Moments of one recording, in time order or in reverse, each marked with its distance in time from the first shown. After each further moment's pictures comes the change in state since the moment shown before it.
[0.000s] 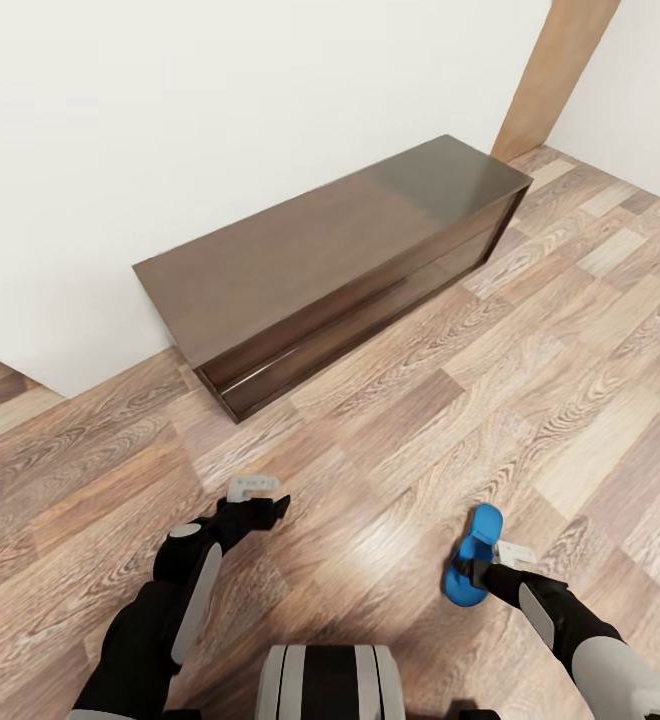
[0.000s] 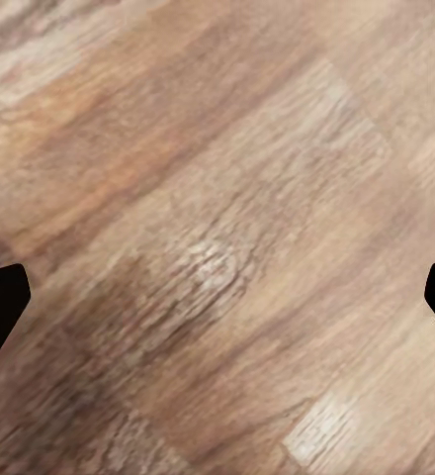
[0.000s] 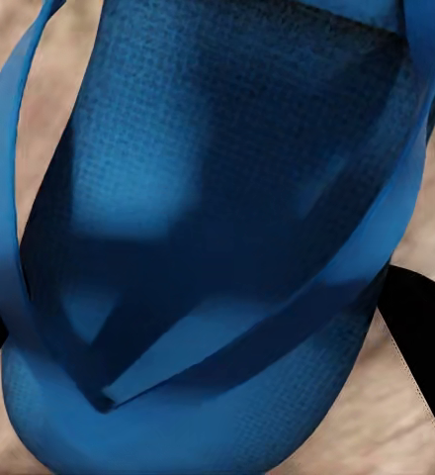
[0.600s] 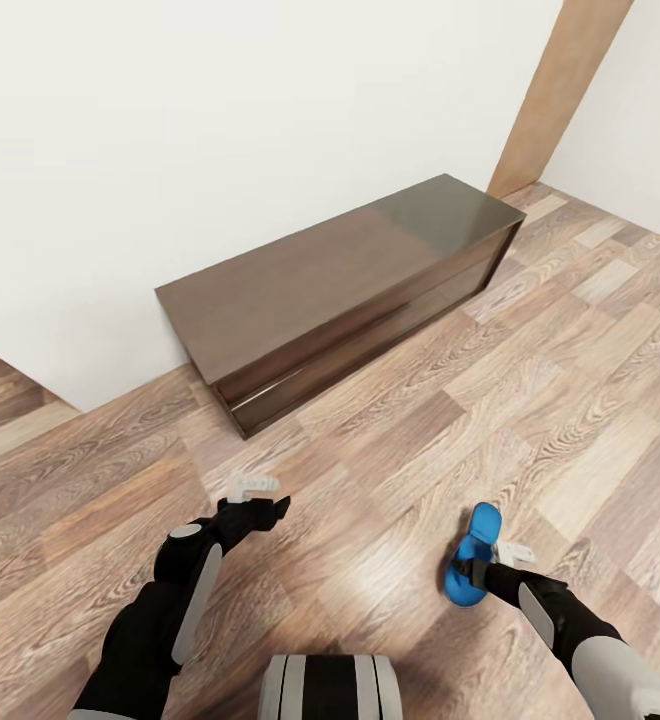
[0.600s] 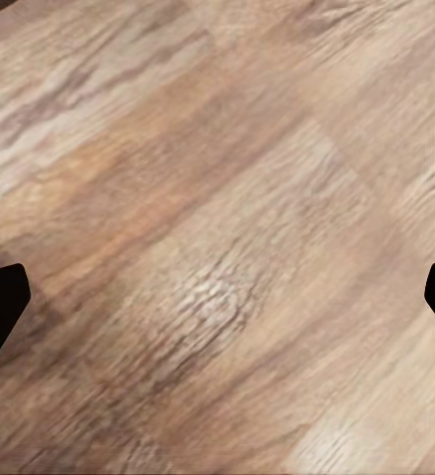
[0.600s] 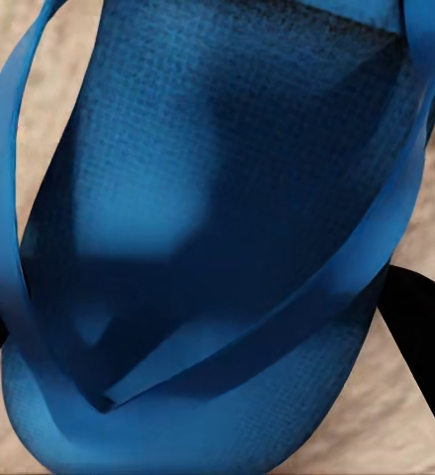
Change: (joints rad) left arm 0.000 0.000 -0.002 0.003 -0.002 0.000 0.000; right arm 0.000 0.000 0.004 -0.002 0.000 -0.003 0.008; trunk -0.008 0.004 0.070
